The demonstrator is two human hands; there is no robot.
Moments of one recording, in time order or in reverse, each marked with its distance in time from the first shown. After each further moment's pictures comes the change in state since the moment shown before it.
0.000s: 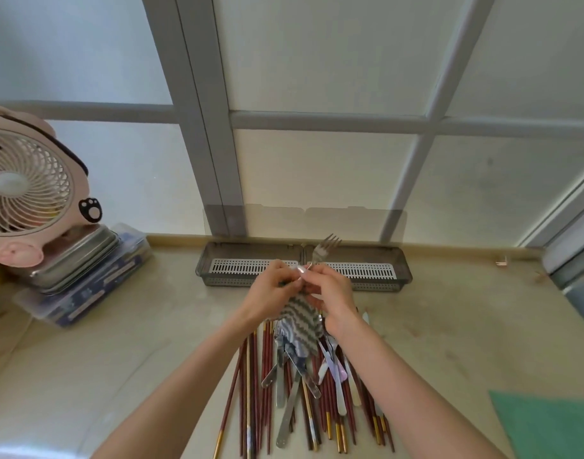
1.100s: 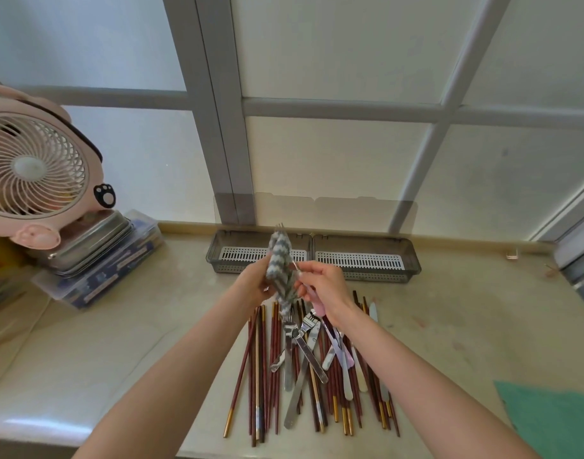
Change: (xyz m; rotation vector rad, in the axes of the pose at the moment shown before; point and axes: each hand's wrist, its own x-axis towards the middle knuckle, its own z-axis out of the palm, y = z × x) left_hand 0.015 -0.025 -0.015 -0.960 0.139 -0.738; right_hand 0.003 0.017 0.007 -0.139 -0.258 -0.044
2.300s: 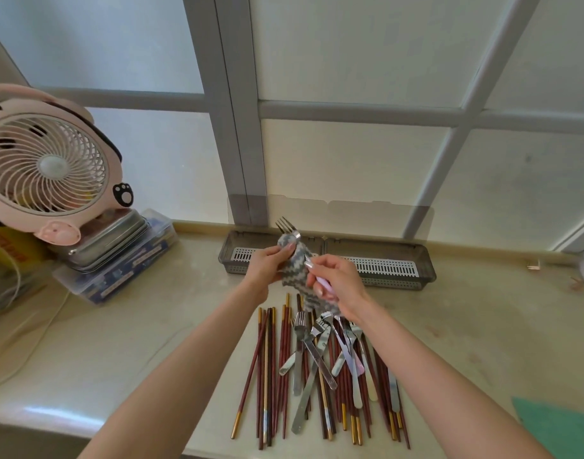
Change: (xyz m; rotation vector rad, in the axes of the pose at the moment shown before) left_hand 0.011 0.009 -0.009 0.222 -0.017 0.365; right_hand 0.019 -0.007 -0.009 0.020 -0.076 0.005
